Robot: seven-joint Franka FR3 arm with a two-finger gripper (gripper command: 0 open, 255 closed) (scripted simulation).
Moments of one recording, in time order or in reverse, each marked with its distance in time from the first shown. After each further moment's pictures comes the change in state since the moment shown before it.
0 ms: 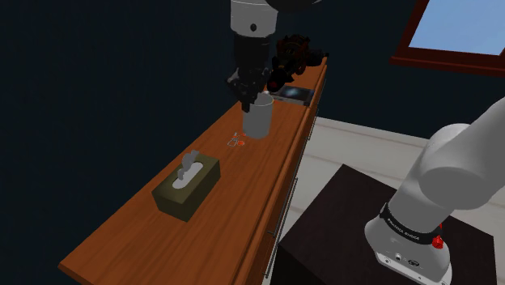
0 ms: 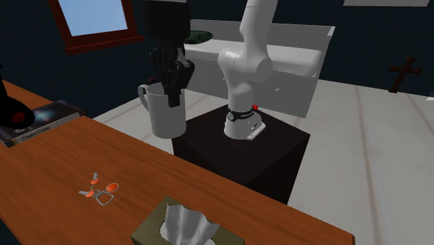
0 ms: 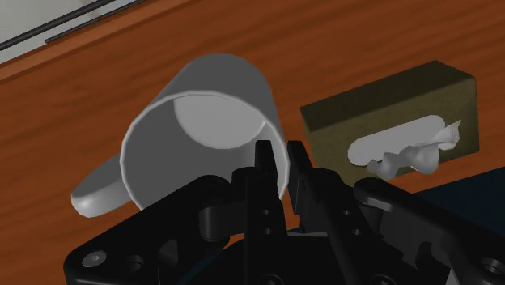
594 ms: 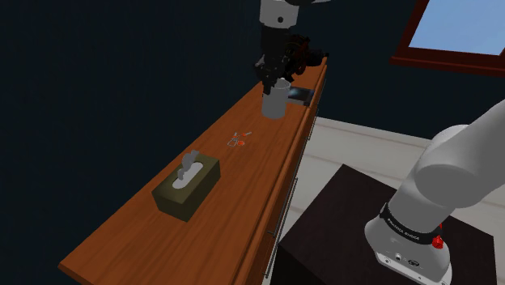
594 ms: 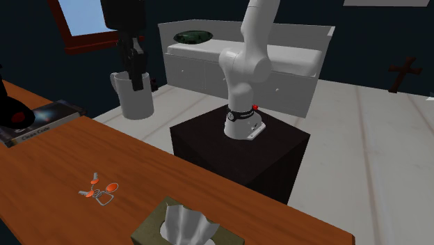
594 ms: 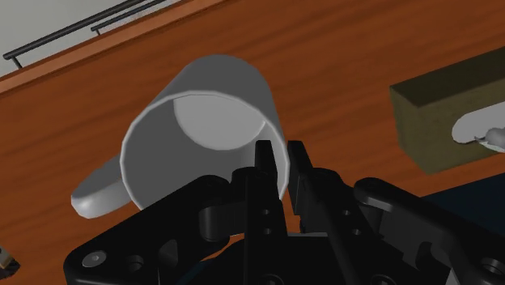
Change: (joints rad) arm -0.079 -0.019 -0.165 -0.029 -0.036 0.000 -0.228
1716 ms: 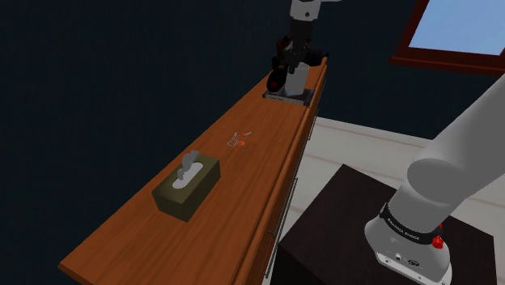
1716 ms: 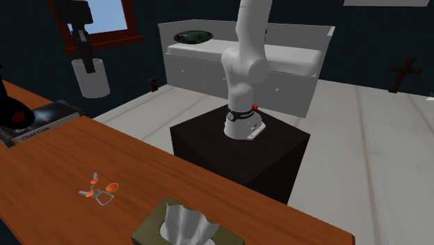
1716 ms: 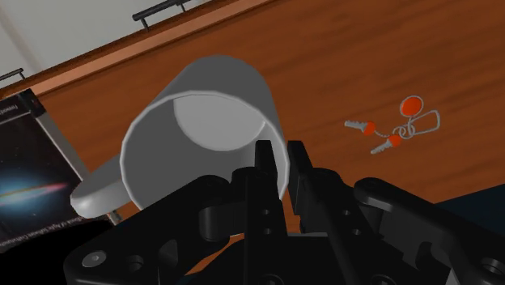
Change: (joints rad) arm -0.156 0.211 -0.251 0.193 -0.065 0.010 -0.377
